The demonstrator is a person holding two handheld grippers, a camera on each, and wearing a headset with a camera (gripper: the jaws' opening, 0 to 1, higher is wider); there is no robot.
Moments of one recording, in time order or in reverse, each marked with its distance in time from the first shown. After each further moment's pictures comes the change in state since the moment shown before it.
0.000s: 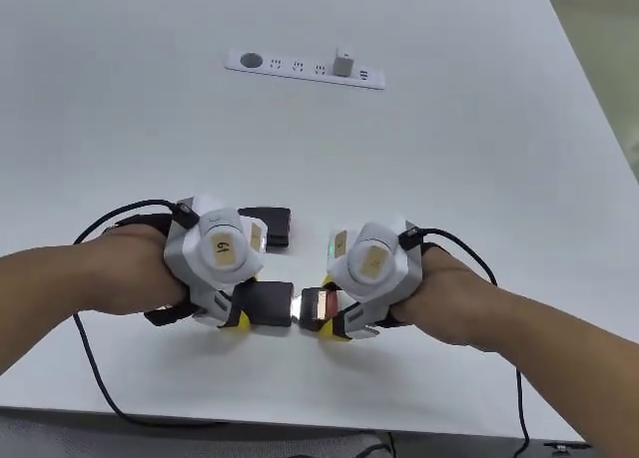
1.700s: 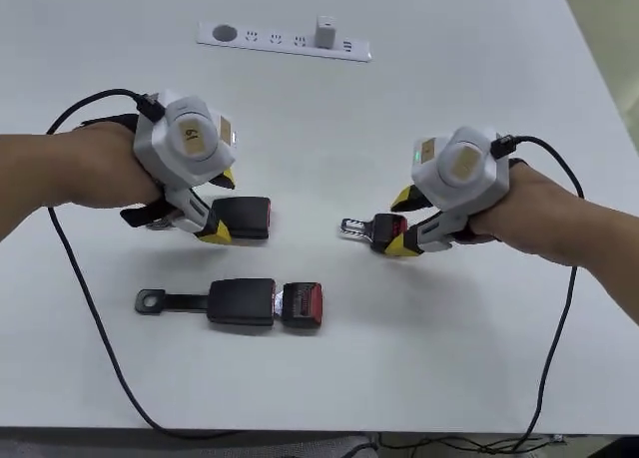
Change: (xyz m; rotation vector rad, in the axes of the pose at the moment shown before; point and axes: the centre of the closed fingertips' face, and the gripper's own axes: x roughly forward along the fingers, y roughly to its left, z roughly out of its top) left arm -0.002 0.114 0.000 -0.022 0.023 0.040; right arm -0.061 -0.115 -0.088 0.104 0.040 -0.109
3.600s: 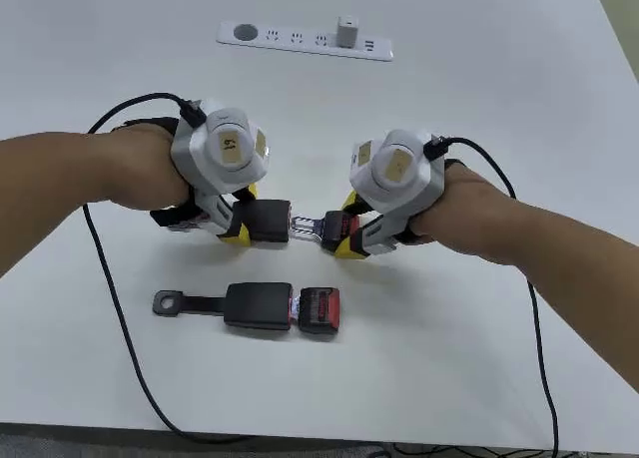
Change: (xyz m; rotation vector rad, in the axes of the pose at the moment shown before) left arm 0.011 -0.004 -0.005 0.061 0.062 -0.054; right arm 0.048 0.018 0.079 -0.066 -0.070 0.055
